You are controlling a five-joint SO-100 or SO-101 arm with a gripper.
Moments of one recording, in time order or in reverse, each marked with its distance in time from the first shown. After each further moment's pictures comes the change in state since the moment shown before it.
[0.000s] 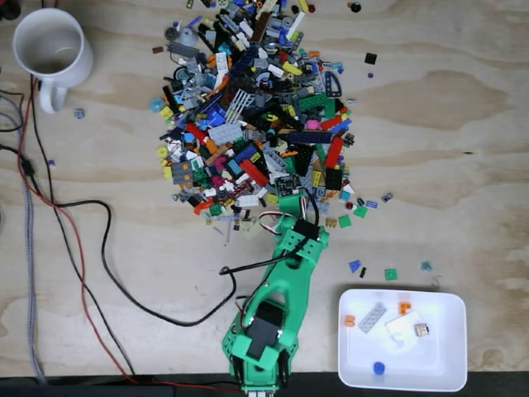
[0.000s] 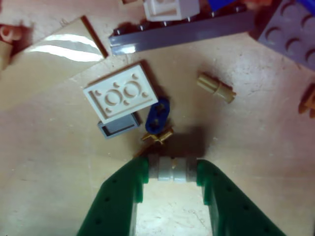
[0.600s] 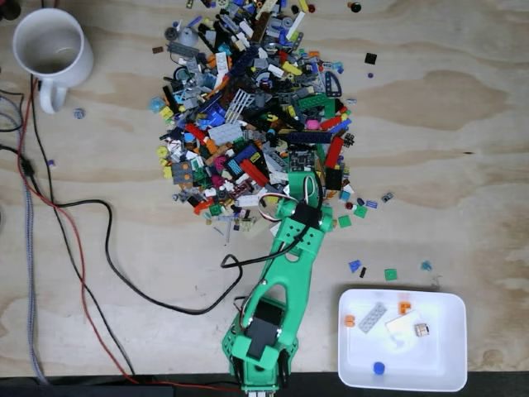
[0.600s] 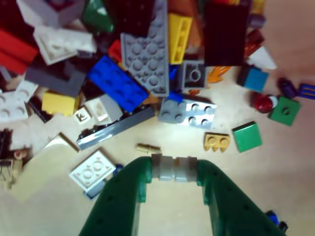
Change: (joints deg) arm -1.1 0.0 -22.5 8.4 18.3
